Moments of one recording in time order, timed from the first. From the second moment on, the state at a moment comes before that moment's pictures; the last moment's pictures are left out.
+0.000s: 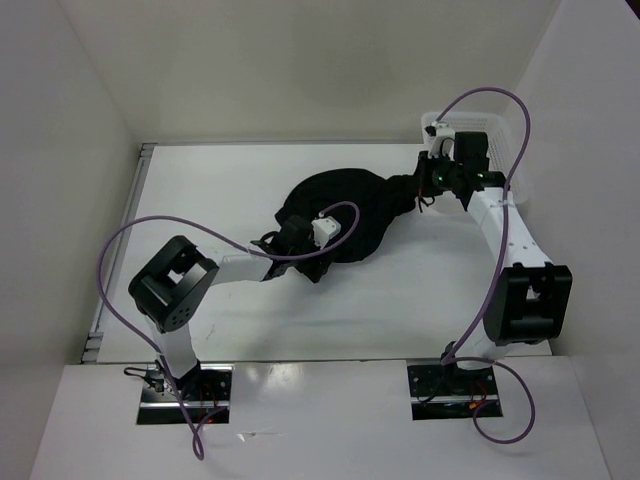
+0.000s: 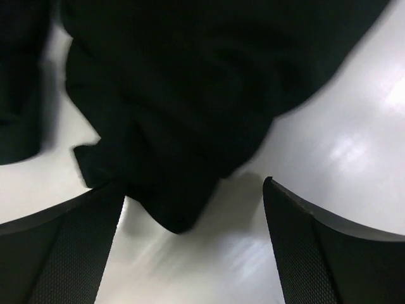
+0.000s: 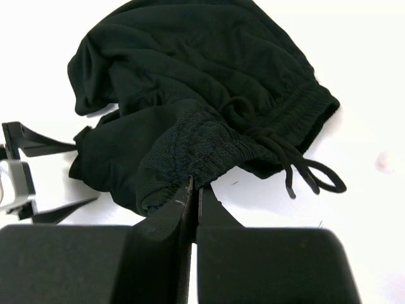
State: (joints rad) left arm -0.68 1.80 0.93 0.13 0.06 0.07; right arm 0.01 1.54 1.33 -0.46 -0.45 -0.03
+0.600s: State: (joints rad) left arm -0.47 1.69 1.01 0.01 -0.08 0.07; right arm -0.01 1.59 1.44 -0.47 -0.50 -0.01
